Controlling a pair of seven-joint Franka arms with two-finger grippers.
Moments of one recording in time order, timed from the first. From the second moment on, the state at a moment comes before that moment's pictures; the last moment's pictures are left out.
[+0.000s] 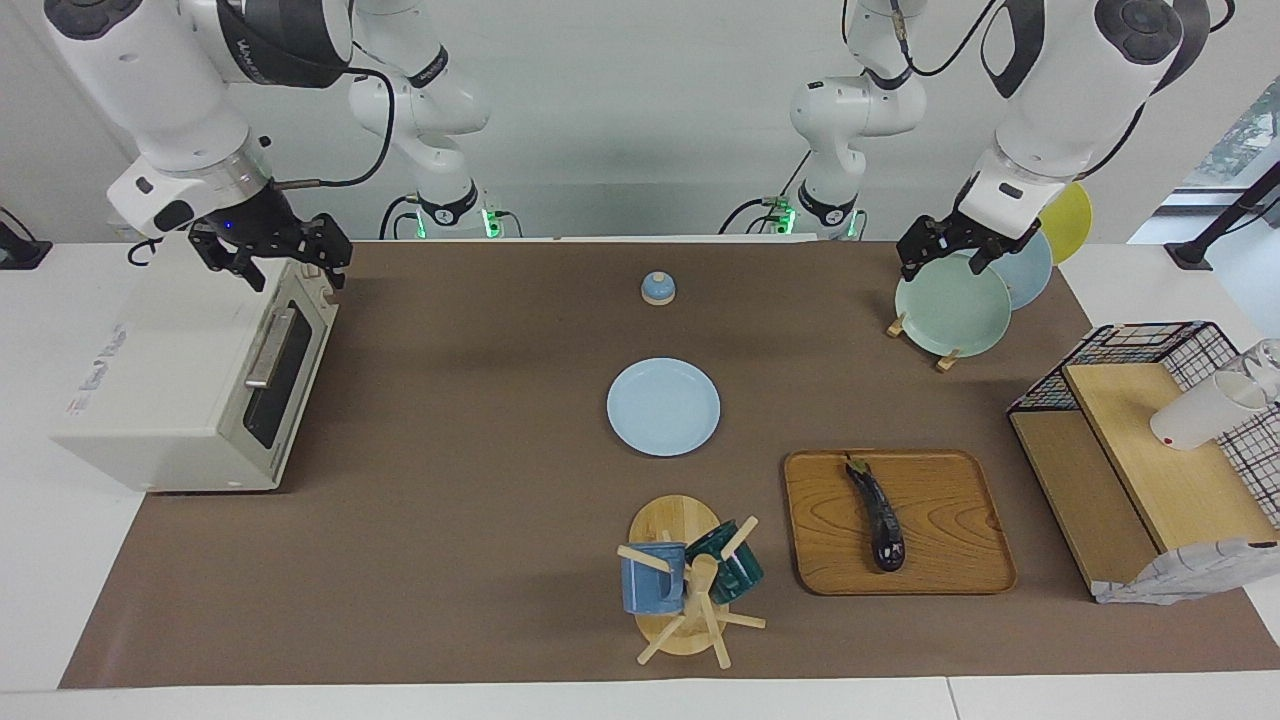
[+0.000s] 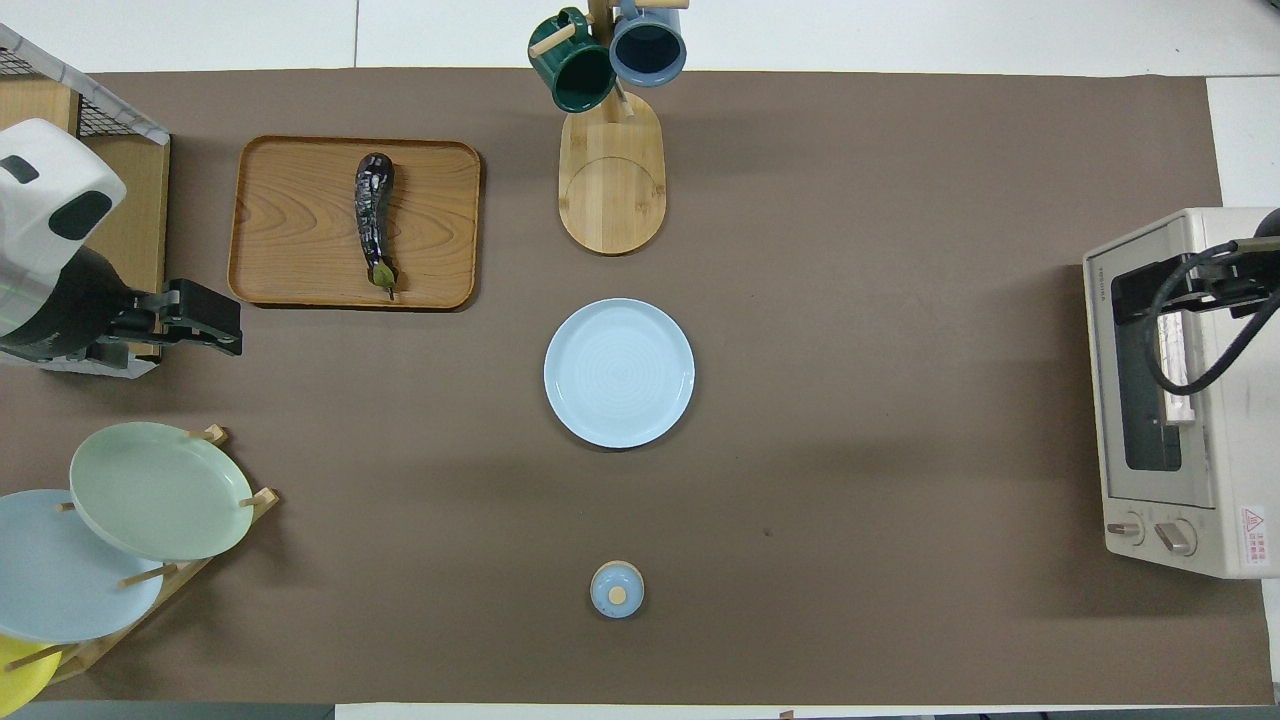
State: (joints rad) left arm -0.02 -0.01 -0.15 -1.63 -0.03 1.49 -0.20; right arm -0.03 0.03 -0.01 -1.56 -0.02 1.52 -0.06
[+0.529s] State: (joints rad) left arm -0.01 -0.01 -0.15 -1.63 -0.03 1.51 -0.20; right arm -0.03 0.03 0.00 -1.56 -0.02 1.52 -0.06
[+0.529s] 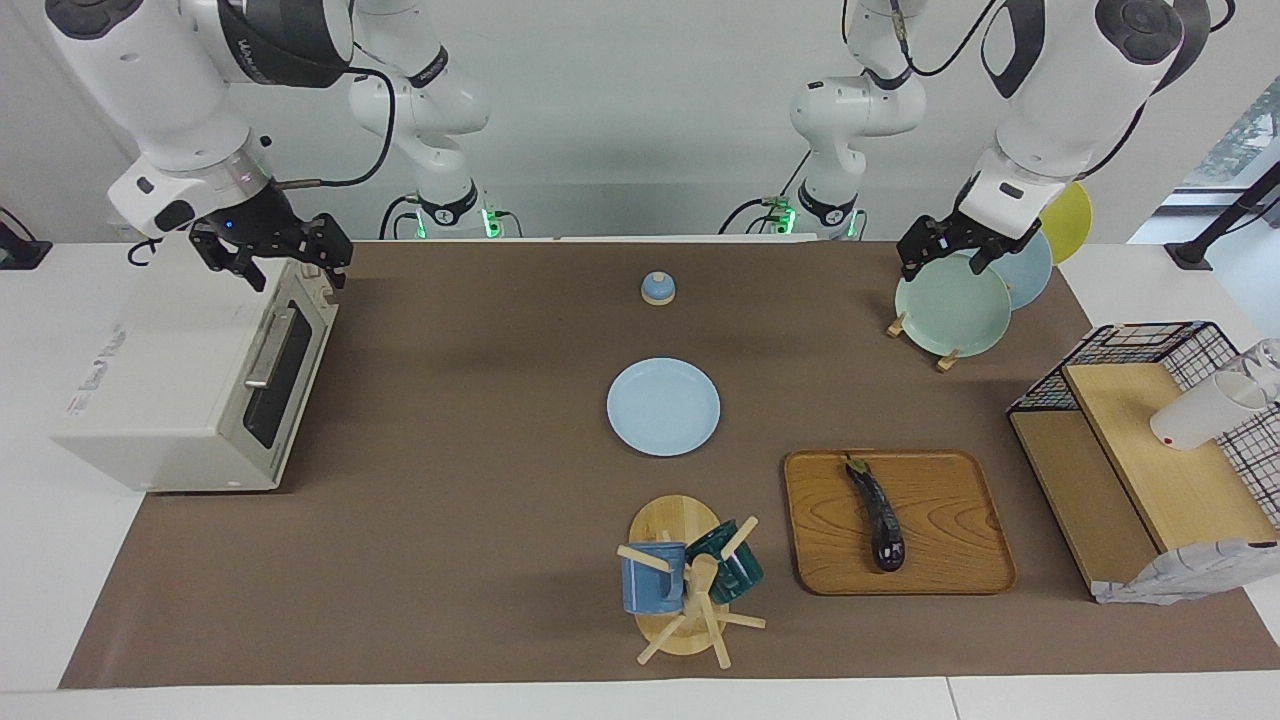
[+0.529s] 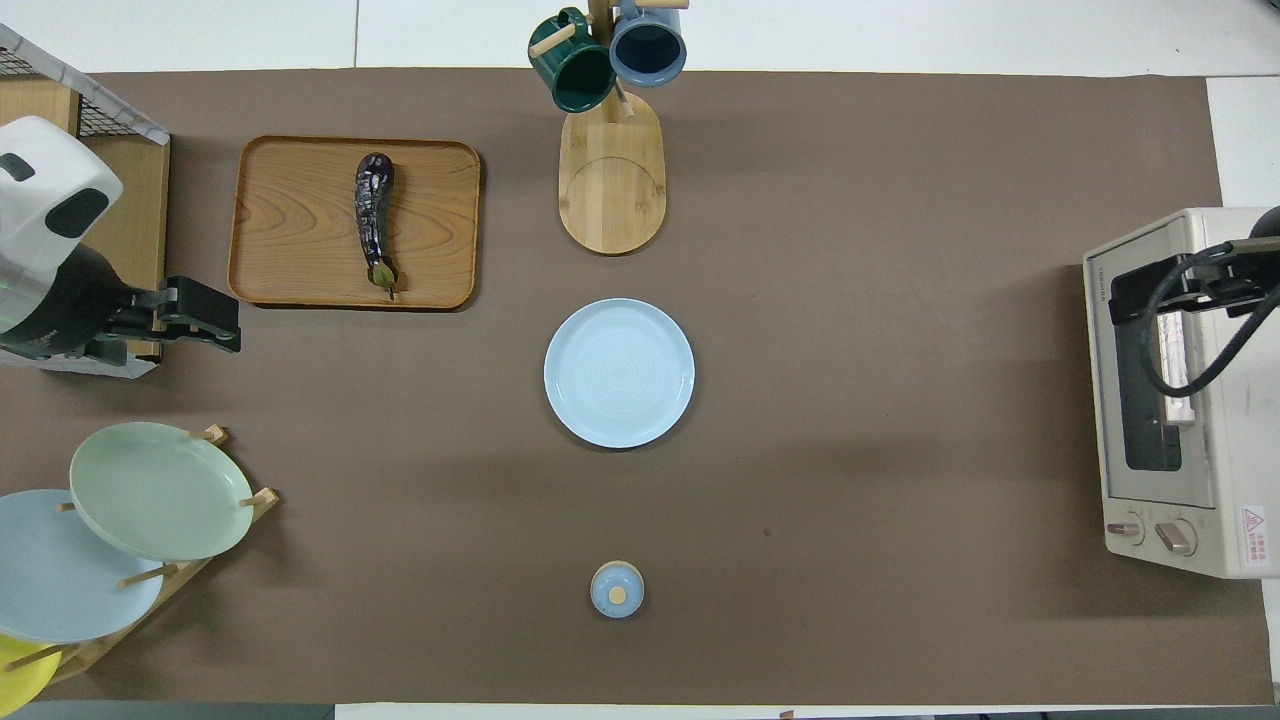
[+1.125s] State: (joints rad) left arm -0.01 0.06 -0.15 -1.62 -0.04 1.66 -0.20; right arm -0.03 0.01 0.00 -1.63 -0.02 1.57 -0.12
